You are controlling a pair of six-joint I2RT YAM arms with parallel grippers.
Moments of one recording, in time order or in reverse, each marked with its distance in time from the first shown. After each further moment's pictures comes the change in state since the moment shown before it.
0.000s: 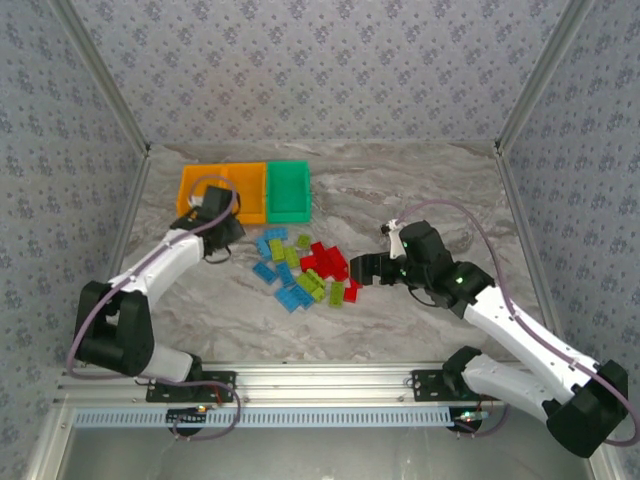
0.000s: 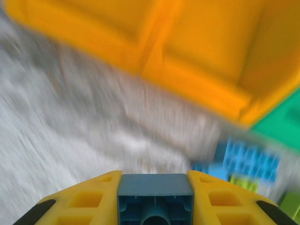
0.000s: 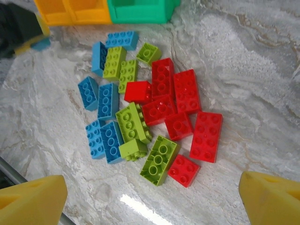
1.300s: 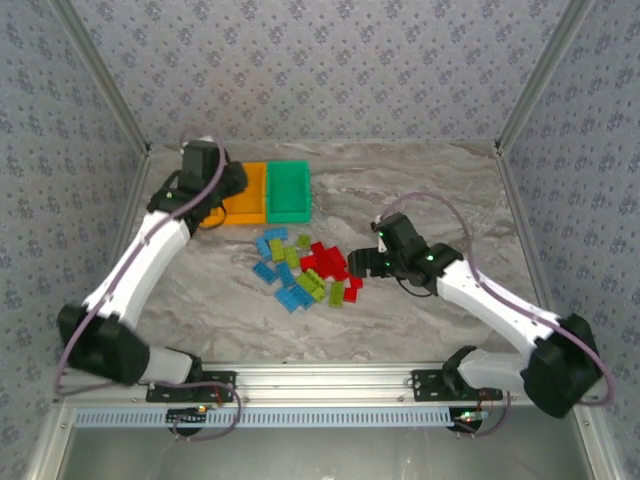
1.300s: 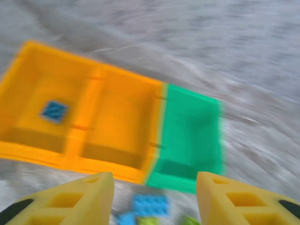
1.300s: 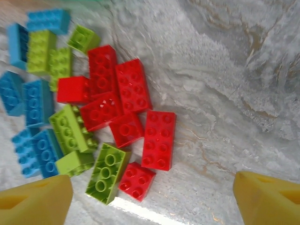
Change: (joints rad) left arm -0.095 -0.093 0.321 -0.067 0.075 0.184; right arm 0.000 0.290 0.076 -0.027 0.150 -0.025
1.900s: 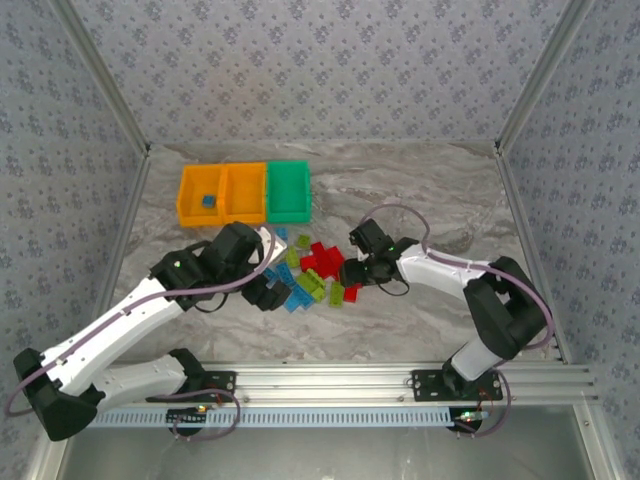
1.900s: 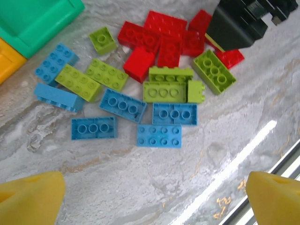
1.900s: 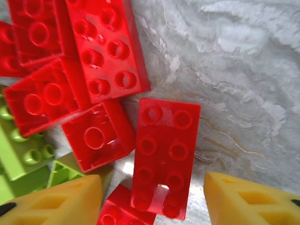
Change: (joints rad) left arm -0.451 -0.311 -0.288 -0.381 0.140 0.518; right arm 0.021 0.354 0.010 0.123 -0.074 0.017
